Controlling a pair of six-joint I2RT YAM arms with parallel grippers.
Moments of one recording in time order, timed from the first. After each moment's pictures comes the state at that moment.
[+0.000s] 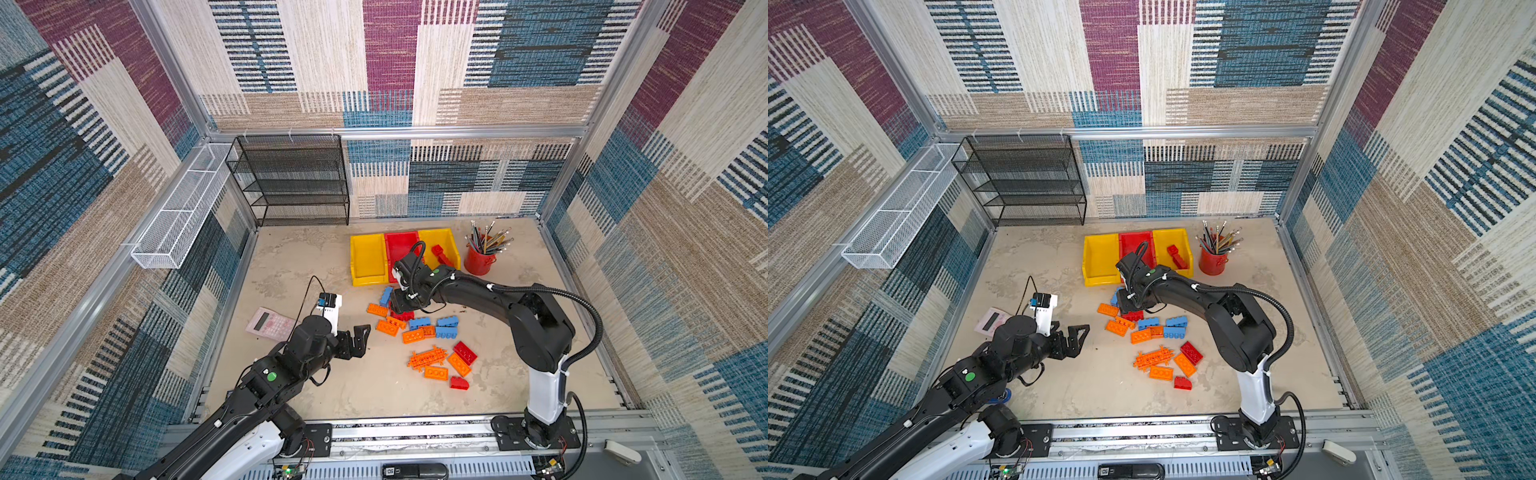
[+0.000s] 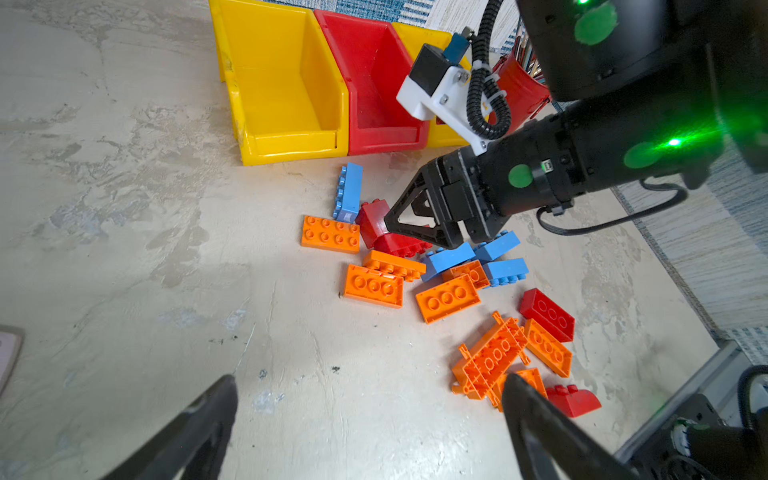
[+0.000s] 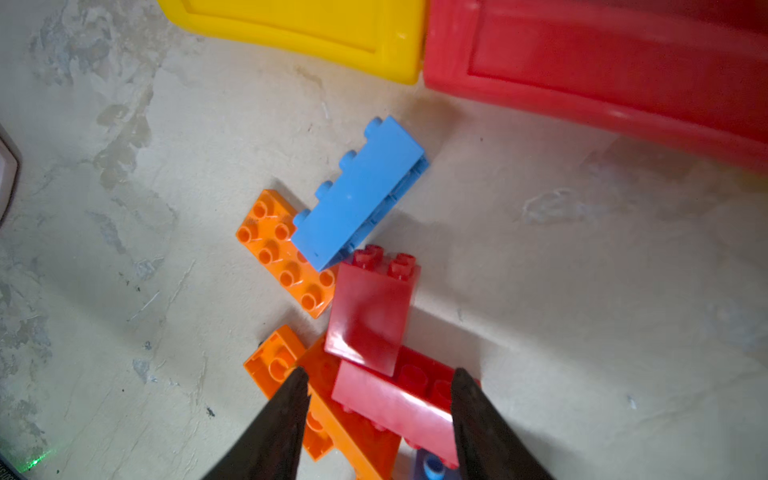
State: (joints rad) left arm -0.70 0.66 0.59 -0.50 -0.13 -0.51; right arm 0.74 1.96 1.45 -0.60 -0.10 0.42
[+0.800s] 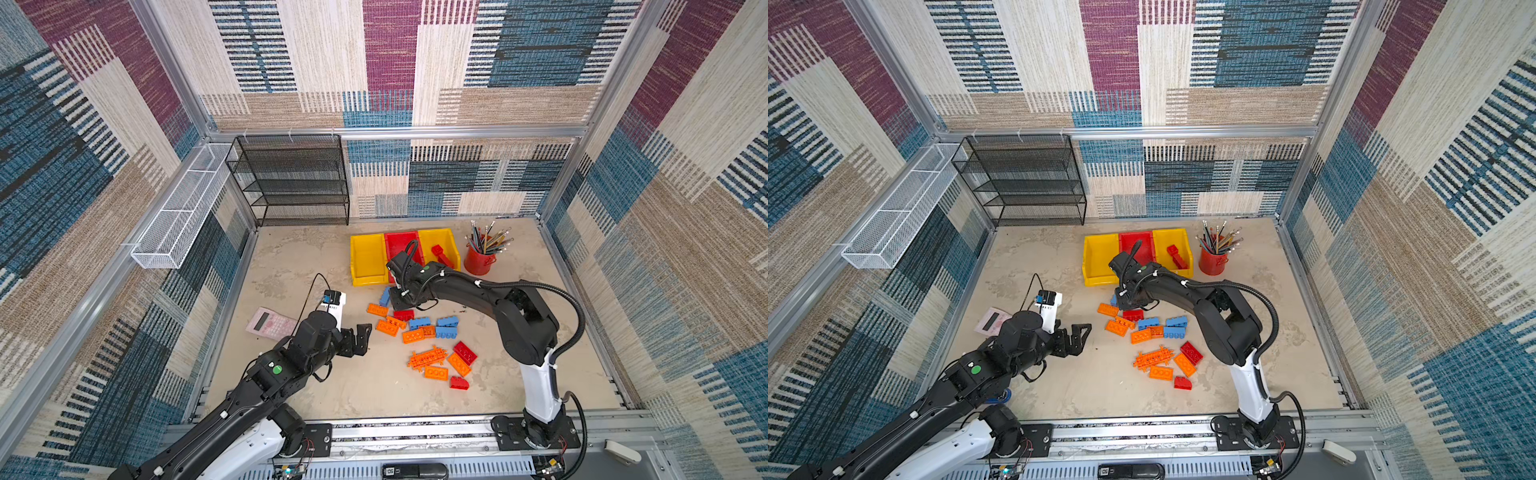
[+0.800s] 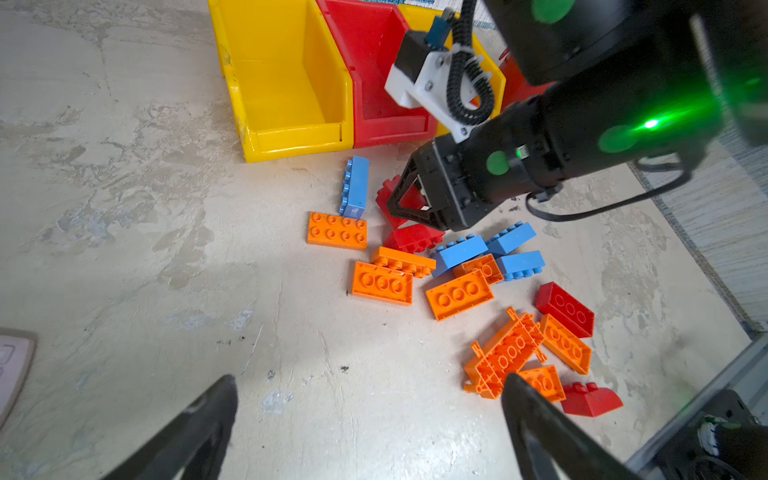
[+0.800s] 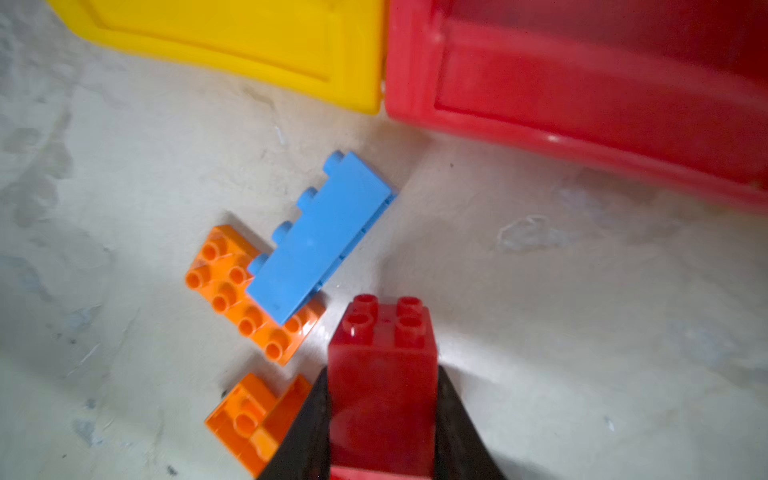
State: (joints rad) left arm -0.70 0.75 0.63 -0.49 -0.14 -0.45; right arm 0.74 2.02 1.58 -0.70 0.02 0.43
